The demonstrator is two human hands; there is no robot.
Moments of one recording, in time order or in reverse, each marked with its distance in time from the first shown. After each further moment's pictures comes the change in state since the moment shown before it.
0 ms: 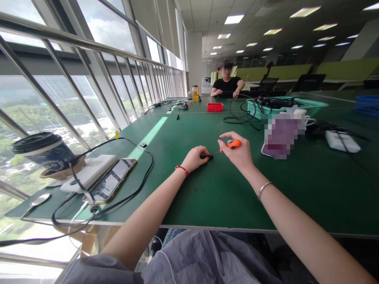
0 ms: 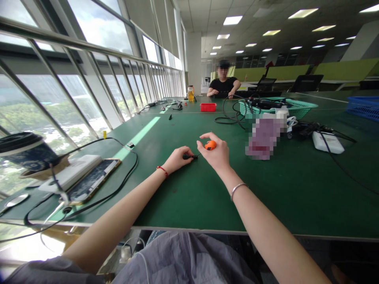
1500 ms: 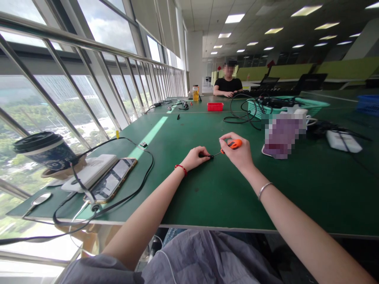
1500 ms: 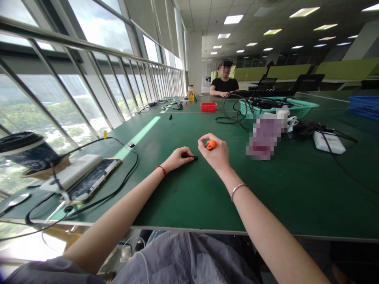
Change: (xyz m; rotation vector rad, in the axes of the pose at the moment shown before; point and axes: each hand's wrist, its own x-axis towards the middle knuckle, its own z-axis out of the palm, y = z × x) left_hand 0.002 -0.008 0.001 -0.331 -0.059 -0.056; right_hand 0.000 -0.003 0.000 0.041 -0.008 -0.017
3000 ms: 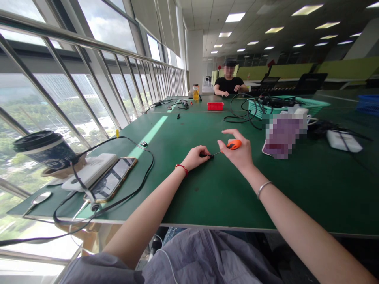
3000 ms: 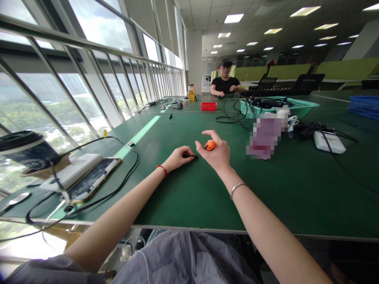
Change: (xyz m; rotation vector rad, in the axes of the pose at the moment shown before) left_hand 0.000 -0.001 0.001 0.122 0.021 0.034; right_hand -0.002 0.001 0.001 -0.062 0.035 -0.033
